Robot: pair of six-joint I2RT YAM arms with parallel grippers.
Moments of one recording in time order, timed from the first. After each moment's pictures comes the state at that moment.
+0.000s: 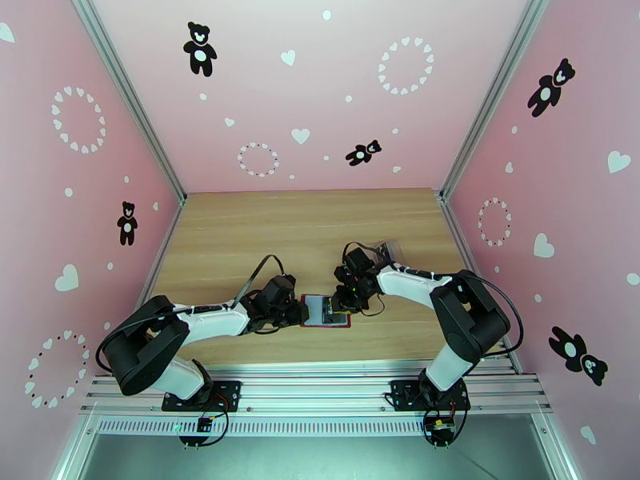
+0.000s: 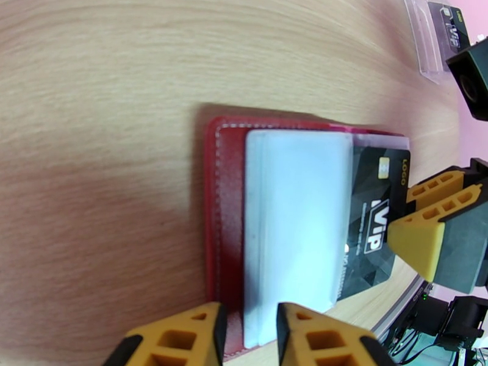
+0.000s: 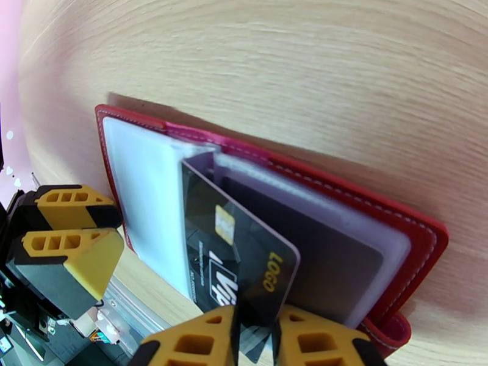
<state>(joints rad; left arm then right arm) -0.79 1.52 0.57 0.03 0.23 -0.92 0.58 1.68 0.90 -0.54 -0.49 0.50</state>
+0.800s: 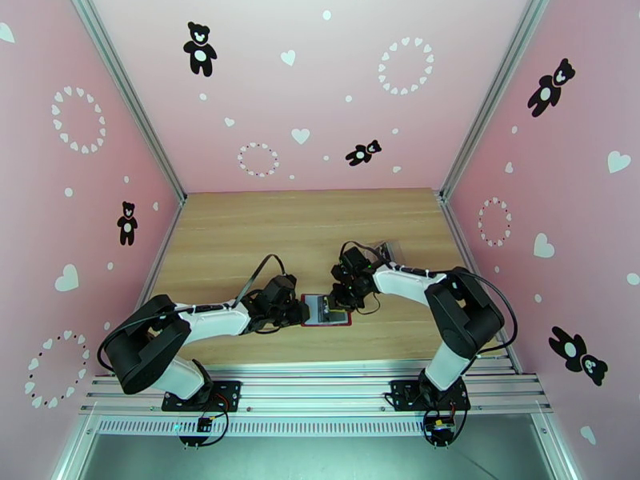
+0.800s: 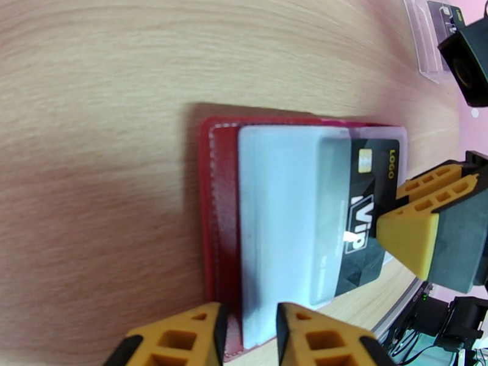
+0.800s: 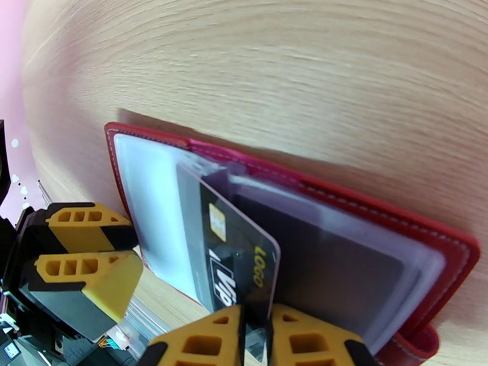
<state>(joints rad) -0.79 1.52 0.58 0.03 0.22 -0.92 0.62 1.72 0.92 -0.49 -0.50 0.57</state>
